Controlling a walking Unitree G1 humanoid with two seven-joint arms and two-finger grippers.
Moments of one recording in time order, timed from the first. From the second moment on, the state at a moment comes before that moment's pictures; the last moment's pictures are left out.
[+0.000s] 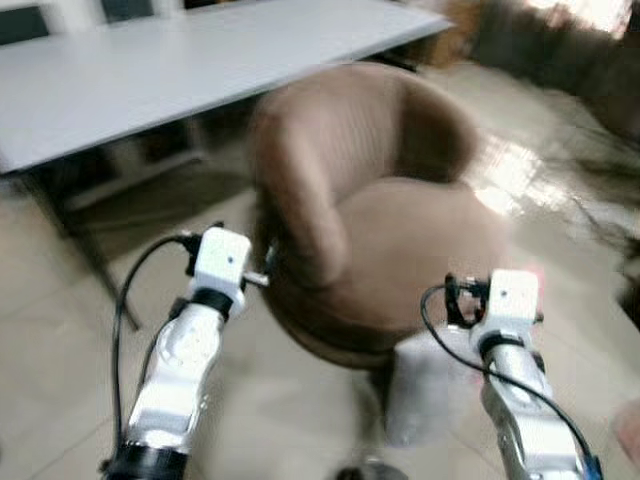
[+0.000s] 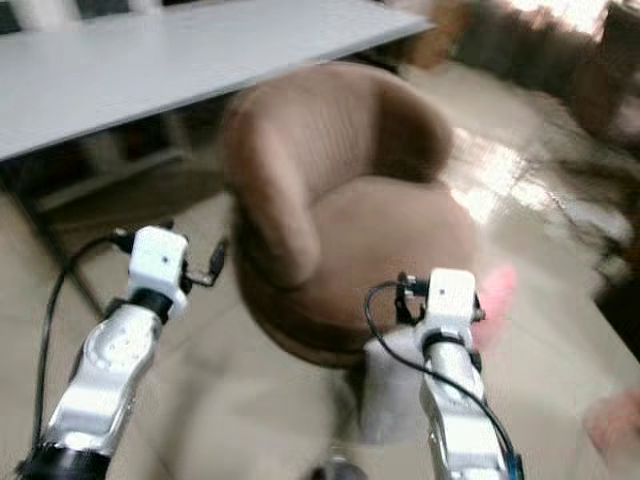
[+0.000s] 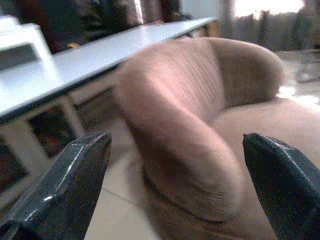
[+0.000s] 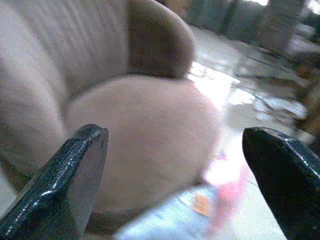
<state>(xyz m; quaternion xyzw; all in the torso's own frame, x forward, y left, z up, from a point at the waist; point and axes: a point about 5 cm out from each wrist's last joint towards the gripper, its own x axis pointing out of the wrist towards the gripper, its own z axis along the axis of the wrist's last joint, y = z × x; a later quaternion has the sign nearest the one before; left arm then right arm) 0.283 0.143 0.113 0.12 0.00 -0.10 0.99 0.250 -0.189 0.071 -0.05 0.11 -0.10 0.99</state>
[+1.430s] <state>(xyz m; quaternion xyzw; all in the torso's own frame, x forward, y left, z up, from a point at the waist) 0.292 0.131 0.116 0.13 -0.03 -0.13 0.98 0.241 -0.190 0.069 -0.05 0.12 -0.11 0.99</state>
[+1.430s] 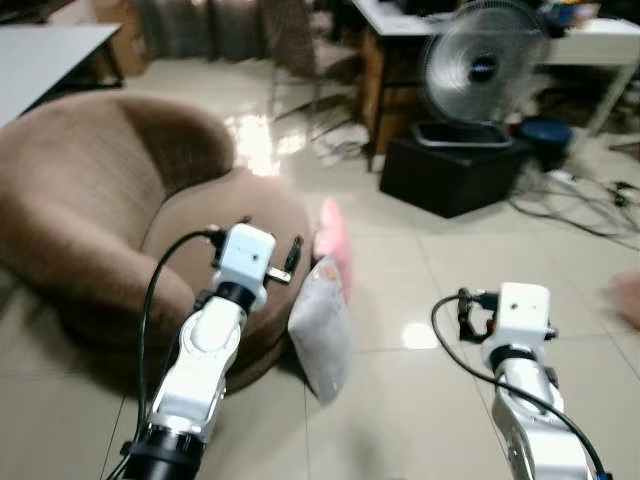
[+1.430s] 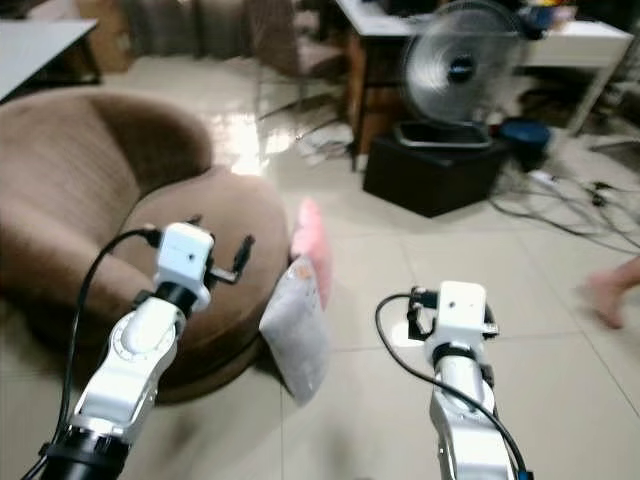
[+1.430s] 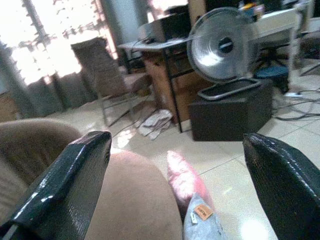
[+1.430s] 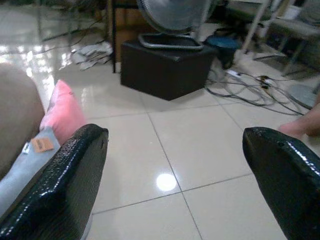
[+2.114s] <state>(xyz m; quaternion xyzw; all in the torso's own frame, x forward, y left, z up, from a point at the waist) 0.292 0.131 0.121 0.09 -0.06 -0.12 0.99 0.244 -0.191 0.068 -0.08 0.12 -0.09 0.98</state>
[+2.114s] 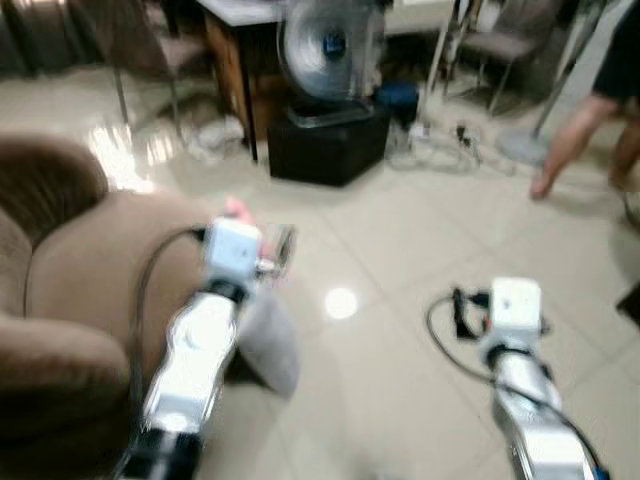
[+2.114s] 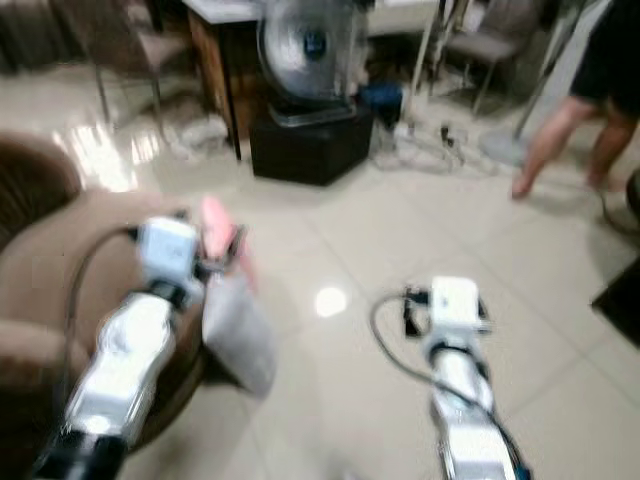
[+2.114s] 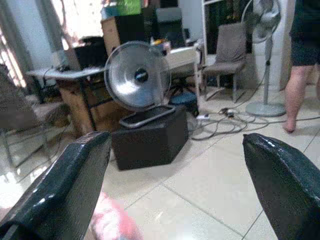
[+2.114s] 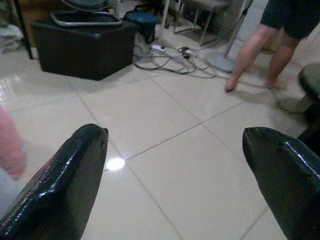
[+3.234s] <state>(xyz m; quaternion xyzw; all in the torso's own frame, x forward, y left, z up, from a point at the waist) 0.286 0.148 0.110 0.11 -0.04 -0.11 0.99 0.247 -0.171 0.068 -0.08 0.11 -0.03 0.99</state>
